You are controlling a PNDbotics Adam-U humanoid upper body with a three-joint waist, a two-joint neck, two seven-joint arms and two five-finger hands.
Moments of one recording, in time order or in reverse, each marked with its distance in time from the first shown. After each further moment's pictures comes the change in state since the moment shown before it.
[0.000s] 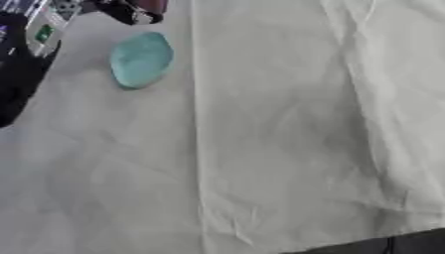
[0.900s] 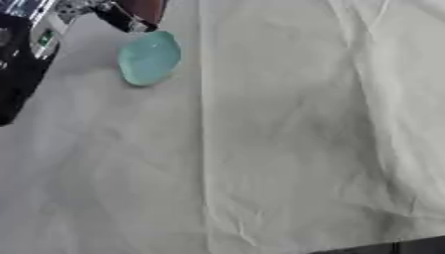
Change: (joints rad) left arm 0.000 0.015 -0.019 0.012 -0.048 -0.052 -0.025; right arm 0.001 0.000 0.000 0.000 0.000 0.000 0.000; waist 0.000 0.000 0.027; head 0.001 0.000
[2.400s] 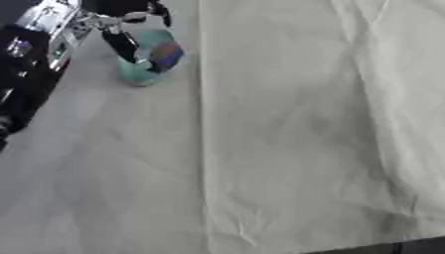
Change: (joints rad) left arm 0.000 -0.042 0.007 0.171 -0.009 -0.005 -0.286; right arm -0.004 0.000 0.000 0.000 -0.007 -0.005 0.004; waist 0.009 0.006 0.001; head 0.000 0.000
